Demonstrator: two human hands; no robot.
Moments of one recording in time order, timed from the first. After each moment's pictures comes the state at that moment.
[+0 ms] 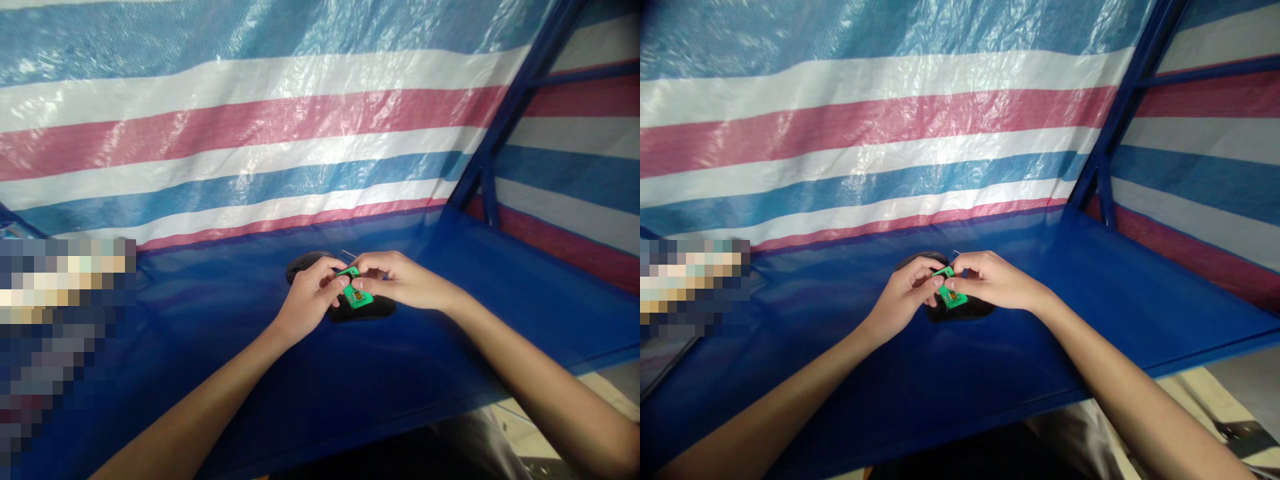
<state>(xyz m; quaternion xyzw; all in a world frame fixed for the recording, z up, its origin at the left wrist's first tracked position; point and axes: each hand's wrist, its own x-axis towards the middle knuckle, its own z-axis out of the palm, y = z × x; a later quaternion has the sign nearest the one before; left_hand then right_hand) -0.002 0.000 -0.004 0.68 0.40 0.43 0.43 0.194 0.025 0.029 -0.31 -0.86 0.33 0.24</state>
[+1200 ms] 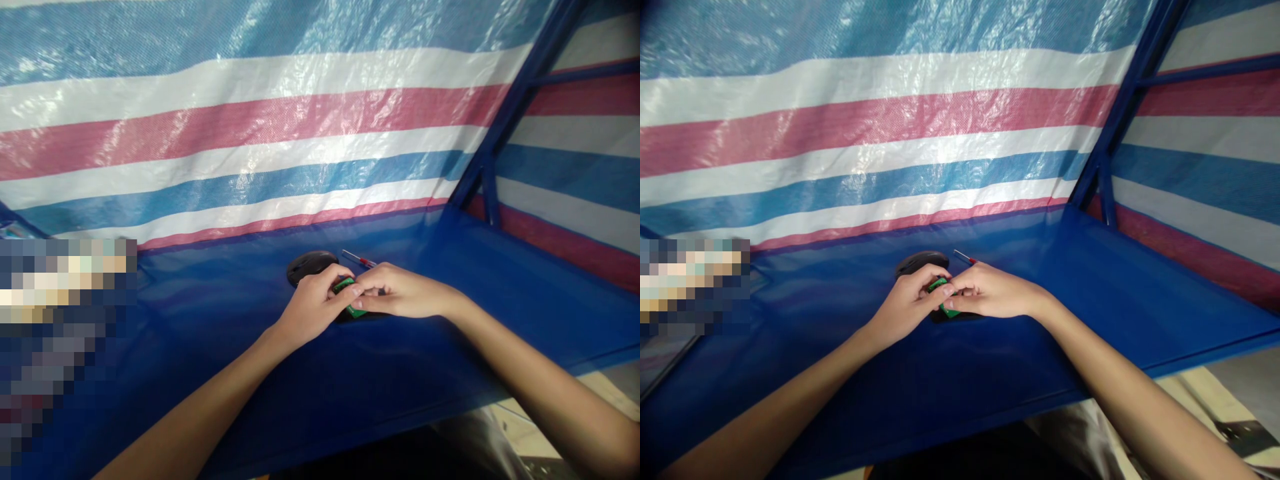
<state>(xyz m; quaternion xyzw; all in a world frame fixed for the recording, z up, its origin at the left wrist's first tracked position) 0.001 -0.008 -0.002 0.77 0.42 0.36 0.32 0.191 0.020 0.030 -0.26 -0.88 0.39 0.11</state>
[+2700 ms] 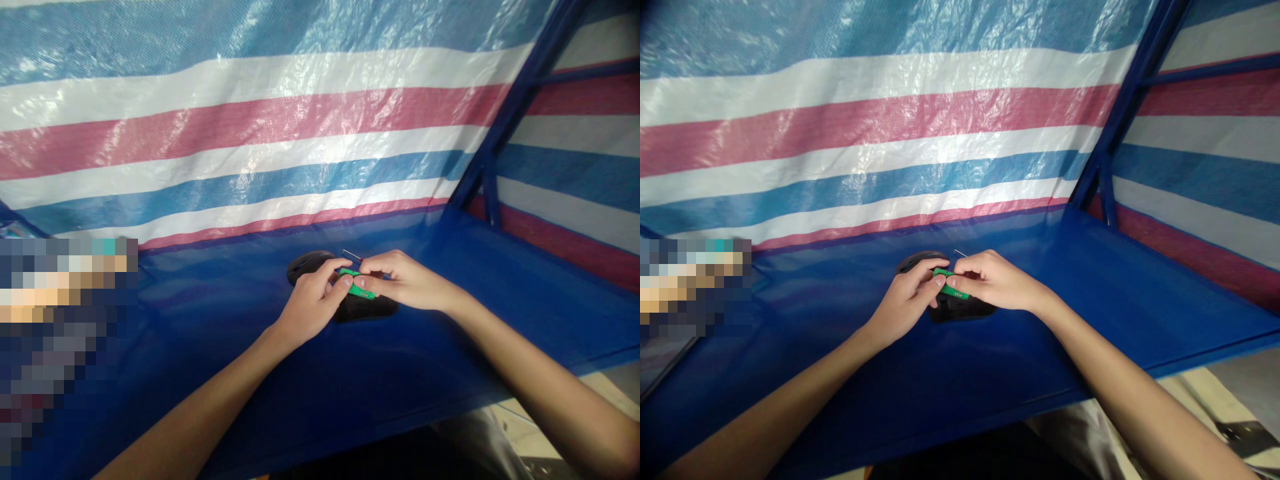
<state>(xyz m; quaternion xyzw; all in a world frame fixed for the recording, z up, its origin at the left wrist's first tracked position) -0.002 -0.006 -0.002 0.76 0.44 0.38 0.29 0.194 0.022 0.032 -0.31 -0.87 0.31 0.23</state>
